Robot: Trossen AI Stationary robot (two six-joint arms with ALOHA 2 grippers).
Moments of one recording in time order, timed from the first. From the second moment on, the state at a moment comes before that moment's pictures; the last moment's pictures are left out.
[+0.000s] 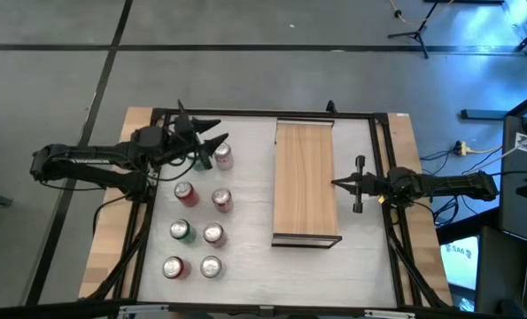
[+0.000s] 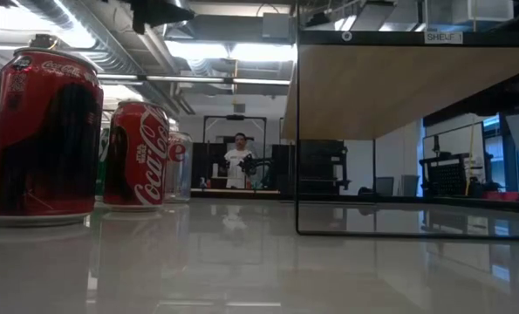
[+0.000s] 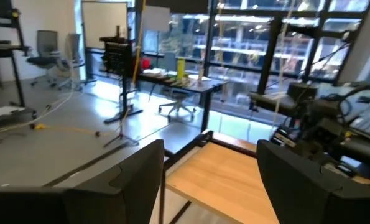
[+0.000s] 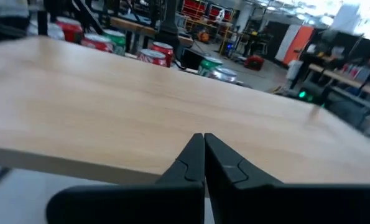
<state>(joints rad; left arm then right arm) 0.11 0.87 0.73 0.15 -0.44 -0.10 0.07 0.13 0.01 0.06 0.13 -0.24</state>
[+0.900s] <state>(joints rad) 0.37 1.11 1.07 -0.47 -0.22 -0.16 0.06 0.13 0.01 0.06 0.13 -0.03</state>
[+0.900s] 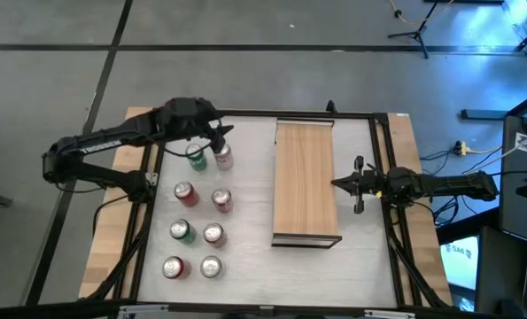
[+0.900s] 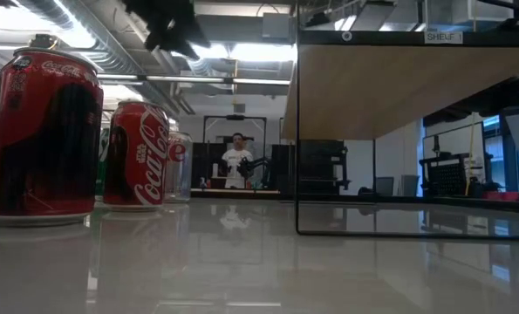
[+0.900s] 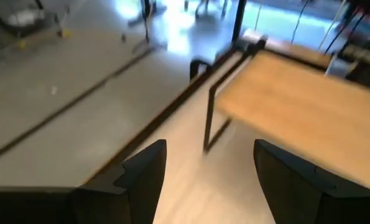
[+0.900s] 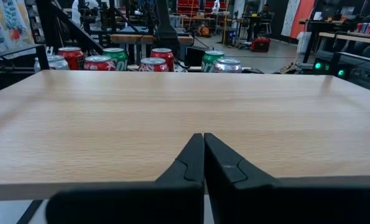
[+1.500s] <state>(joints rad) 0.39 1.14 1.07 -0.63 -0.23 -0.20 0.06 0.13 0.01 0.06 0.13 -0.03</state>
